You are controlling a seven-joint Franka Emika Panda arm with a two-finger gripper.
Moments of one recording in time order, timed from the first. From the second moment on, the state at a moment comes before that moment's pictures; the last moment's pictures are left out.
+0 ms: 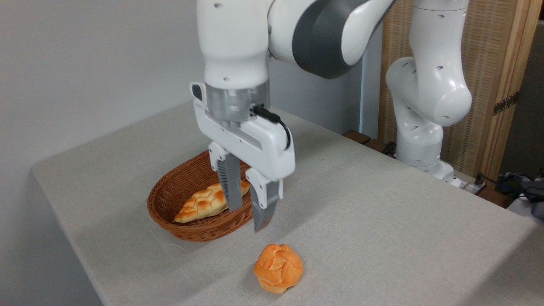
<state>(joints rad) -0.41 -0.07 0.48 -1.93 -0.03 1.96 0.85</state>
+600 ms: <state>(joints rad) -0.43 -0.07 0.32 -1.85 -0.03 1.95 0.68</state>
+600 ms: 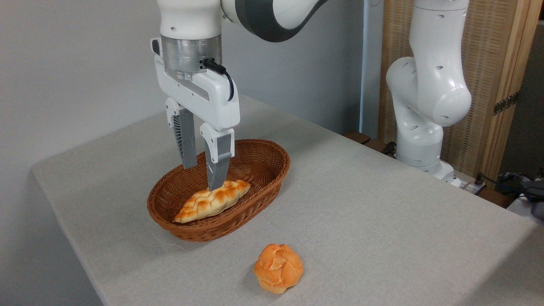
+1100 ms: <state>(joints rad) -0.42 -0.07 0.31 -1.83 -0.03 1.90 0.65</state>
